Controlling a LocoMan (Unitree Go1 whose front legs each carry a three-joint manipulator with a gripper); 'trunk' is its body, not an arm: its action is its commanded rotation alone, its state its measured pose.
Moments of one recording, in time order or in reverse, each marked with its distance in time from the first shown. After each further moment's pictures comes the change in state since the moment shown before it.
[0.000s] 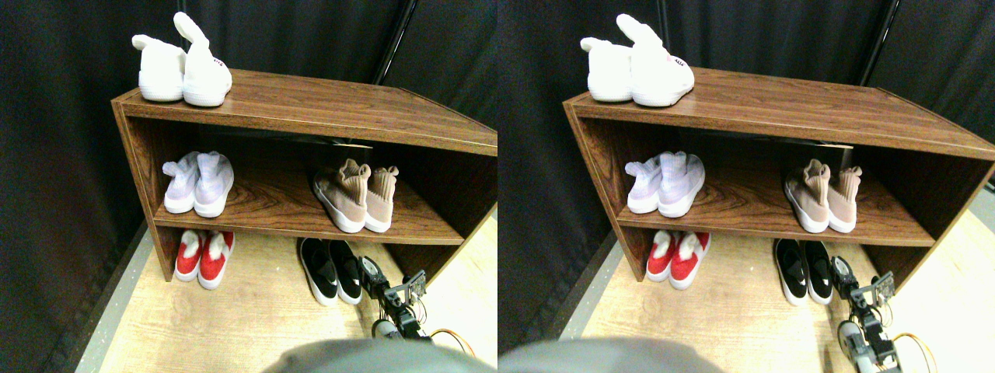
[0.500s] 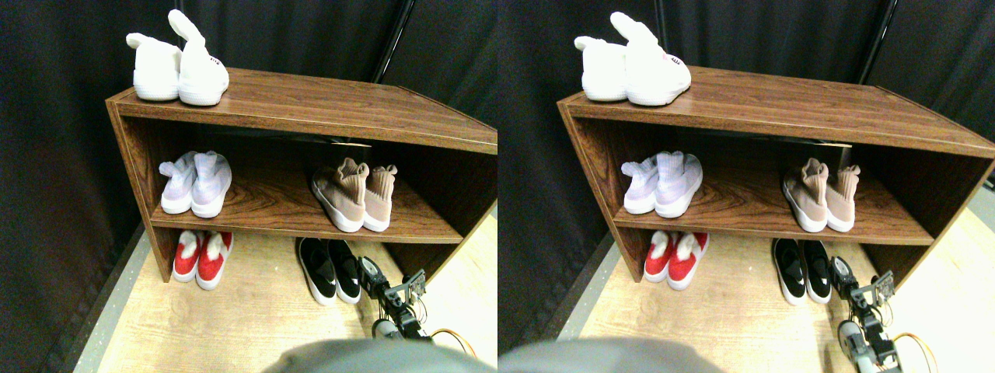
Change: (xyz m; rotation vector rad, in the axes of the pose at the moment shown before) right arm -0.002 0.002 -0.004 0.028 0.012 -0.017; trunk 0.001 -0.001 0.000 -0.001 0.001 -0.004
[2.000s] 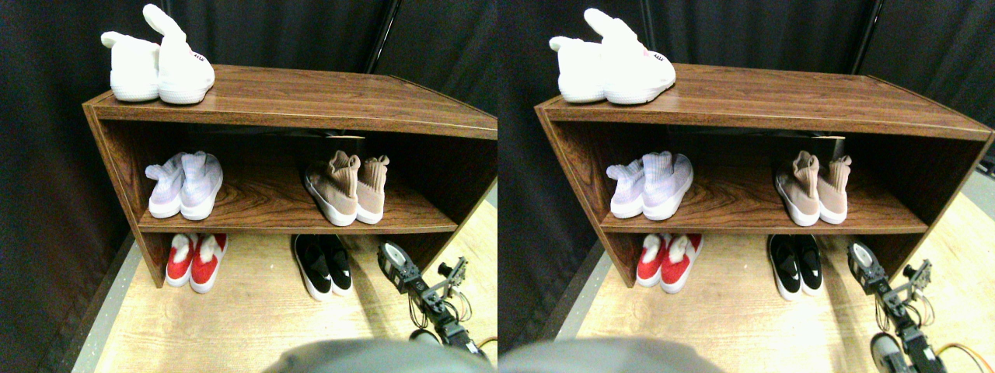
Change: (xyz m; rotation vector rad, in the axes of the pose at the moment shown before) right arm -0.056 0.048 0.029 -0.080 0.078 0.240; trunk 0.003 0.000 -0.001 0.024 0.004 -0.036
